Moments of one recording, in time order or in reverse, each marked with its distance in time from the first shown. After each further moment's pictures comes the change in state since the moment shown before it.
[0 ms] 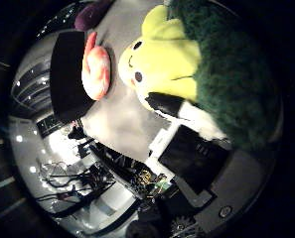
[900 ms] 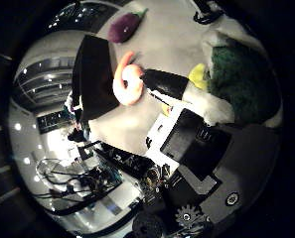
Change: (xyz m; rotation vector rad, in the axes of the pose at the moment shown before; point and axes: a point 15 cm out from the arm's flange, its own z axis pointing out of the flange) arm -0.046 0.023 -0.125 0.235 0.022 -0.012
